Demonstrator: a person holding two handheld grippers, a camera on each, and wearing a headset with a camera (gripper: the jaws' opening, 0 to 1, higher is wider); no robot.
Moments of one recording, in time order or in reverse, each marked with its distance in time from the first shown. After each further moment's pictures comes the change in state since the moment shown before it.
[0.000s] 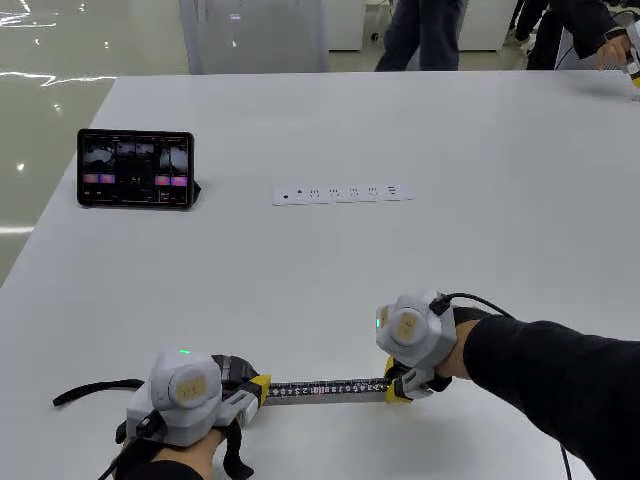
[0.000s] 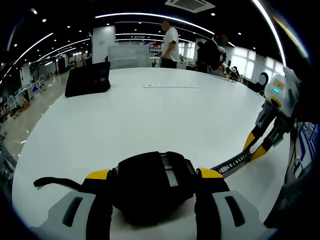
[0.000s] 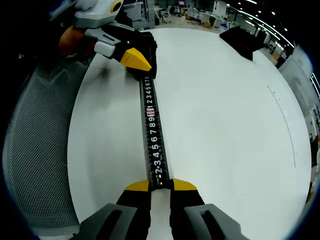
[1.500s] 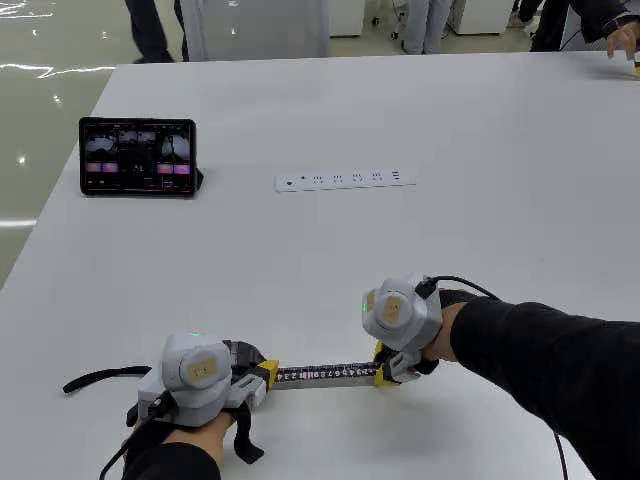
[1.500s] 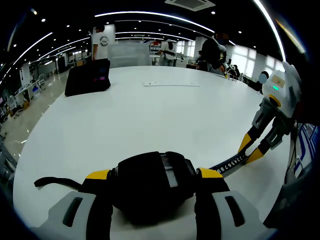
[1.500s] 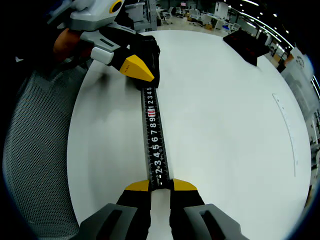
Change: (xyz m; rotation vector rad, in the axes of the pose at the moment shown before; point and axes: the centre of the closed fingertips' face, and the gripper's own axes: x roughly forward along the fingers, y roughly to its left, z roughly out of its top) left arm 0.001 0.001 -0.001 0.003 0.017 0.003; right arm 0.009 0.002 0.024 -0.014 -0.008 0.001
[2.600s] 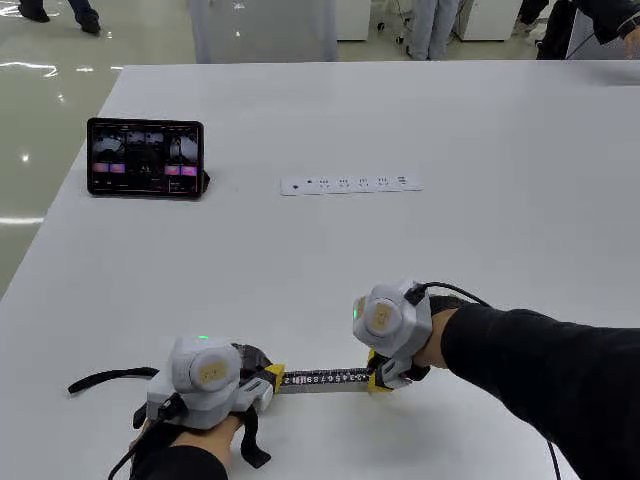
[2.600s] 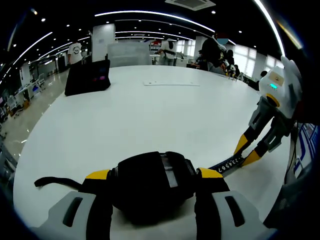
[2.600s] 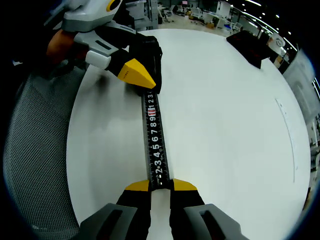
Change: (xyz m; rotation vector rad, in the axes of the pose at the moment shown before) left arm 0.000 0.000 0.000 0.000 0.006 0.001; right arm 0.006 0.003 0.015 -0.009 0.023 0.001
